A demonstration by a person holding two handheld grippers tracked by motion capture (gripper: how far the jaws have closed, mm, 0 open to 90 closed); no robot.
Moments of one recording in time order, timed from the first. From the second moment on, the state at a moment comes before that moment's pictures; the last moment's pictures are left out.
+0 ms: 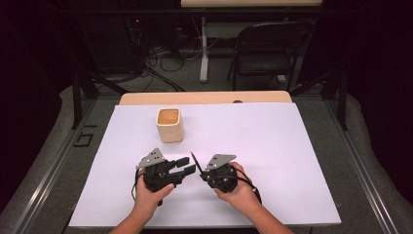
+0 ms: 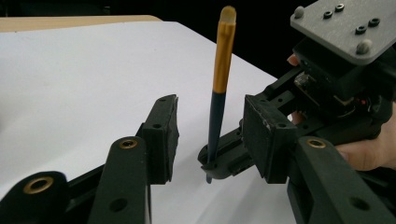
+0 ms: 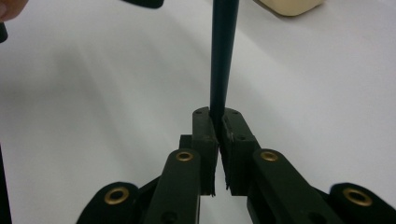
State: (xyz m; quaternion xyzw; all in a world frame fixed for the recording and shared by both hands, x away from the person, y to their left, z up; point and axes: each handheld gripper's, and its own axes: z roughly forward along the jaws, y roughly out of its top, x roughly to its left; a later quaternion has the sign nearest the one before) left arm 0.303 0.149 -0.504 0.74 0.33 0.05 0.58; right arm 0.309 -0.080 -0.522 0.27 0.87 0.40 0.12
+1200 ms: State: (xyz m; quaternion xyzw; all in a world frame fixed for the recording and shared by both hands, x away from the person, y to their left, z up) left arm 0.300 0.152 -0.497 0.74 0.34 0.05 0.58; right arm 0.302 -0.066 -0.526 0.24 0.88 0.38 0.13
